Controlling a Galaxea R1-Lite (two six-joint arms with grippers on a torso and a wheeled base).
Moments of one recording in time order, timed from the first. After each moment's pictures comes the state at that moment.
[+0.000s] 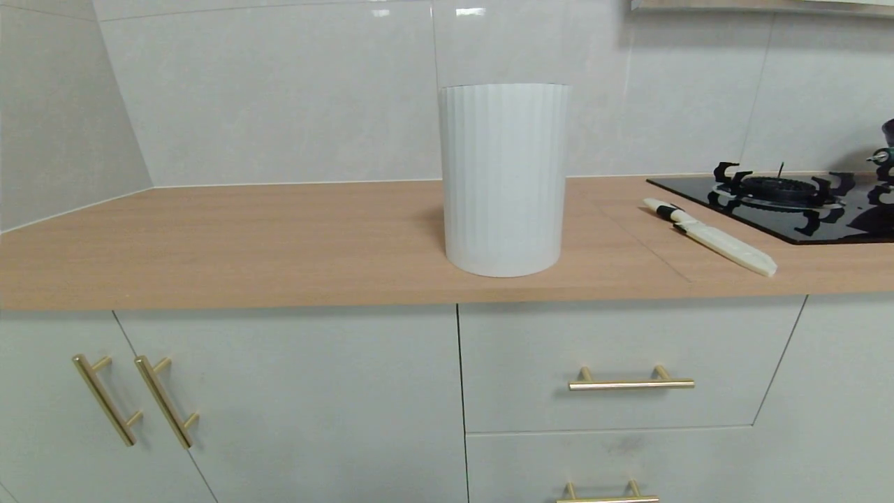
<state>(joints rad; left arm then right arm) 0.00 0.00 0.00 0.00 -0.03 0.01 0.00 0.00 0.00 0.00 0.01 -0.01</state>
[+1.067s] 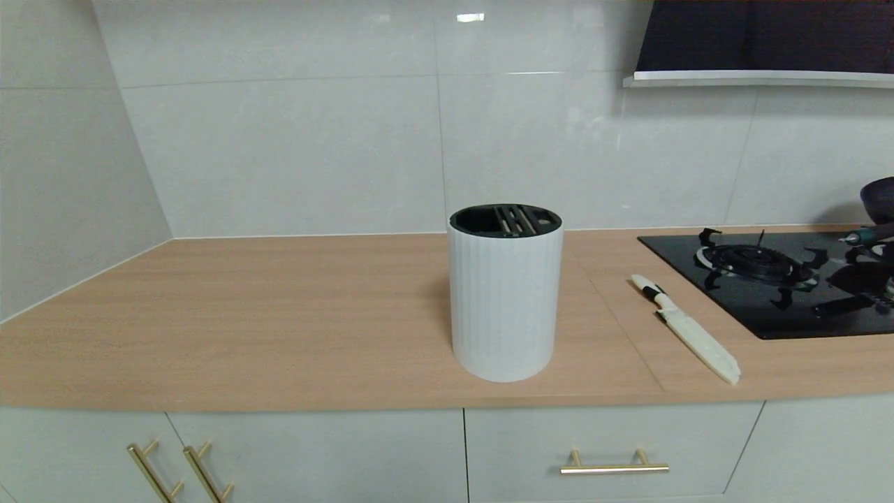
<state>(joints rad) 0.00 0.00 0.00 0.00 -0.03 0.01 0.00 0.00 0.00 0.00 0.01 -0.01</state>
